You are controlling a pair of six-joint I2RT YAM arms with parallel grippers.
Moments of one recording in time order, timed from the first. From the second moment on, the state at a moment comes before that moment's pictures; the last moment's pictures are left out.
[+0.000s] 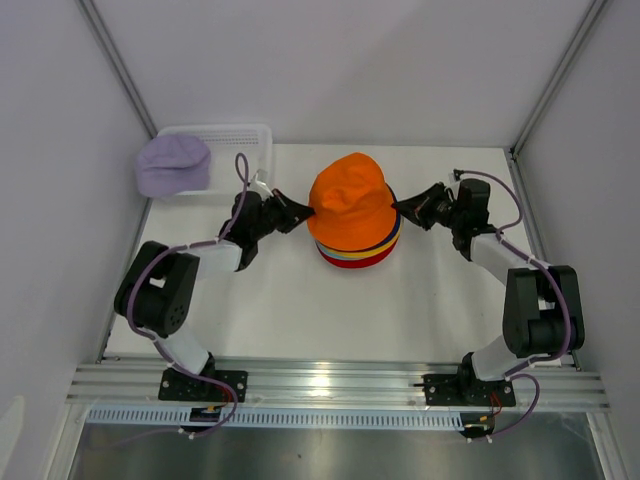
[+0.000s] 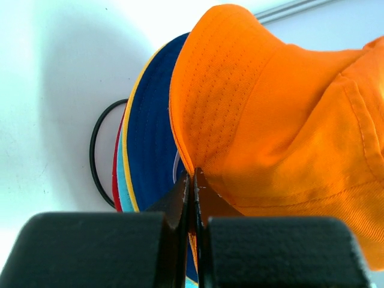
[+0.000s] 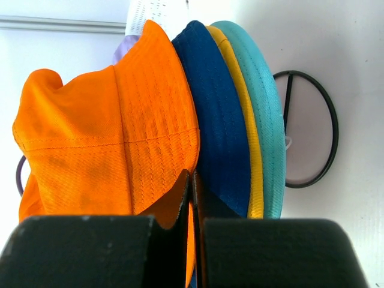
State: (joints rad) left arm -0.36 1.68 0.80 0.62 0.34 -1.02; right arm 0.08 1.55 0.87 0.30 -0.63 1.09
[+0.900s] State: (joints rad) left arm -0.09 1.33 1.18 0.02 0.08 -0.51; right arm 0.02 1.58 1.32 -0.19 -0.61 0.66
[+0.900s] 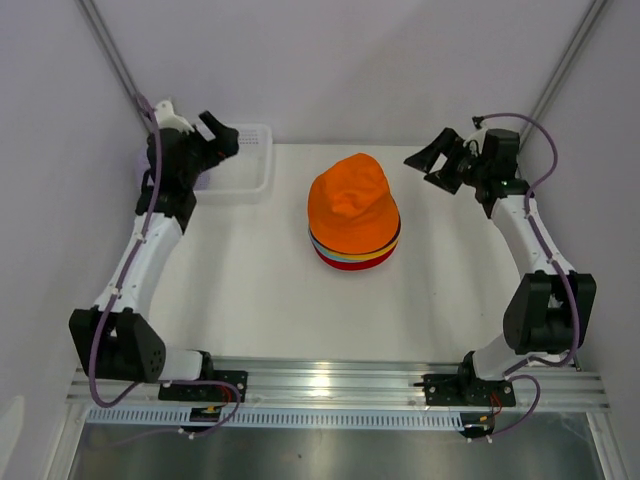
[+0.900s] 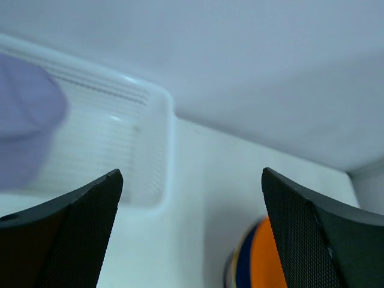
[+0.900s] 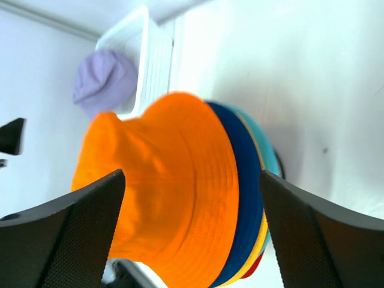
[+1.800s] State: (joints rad) left arm 0.13 2.17 2.06 -0.59 -0.35 -0.35; right arm -0.03 1.75 1.48 -0.28 -0.53 0.62
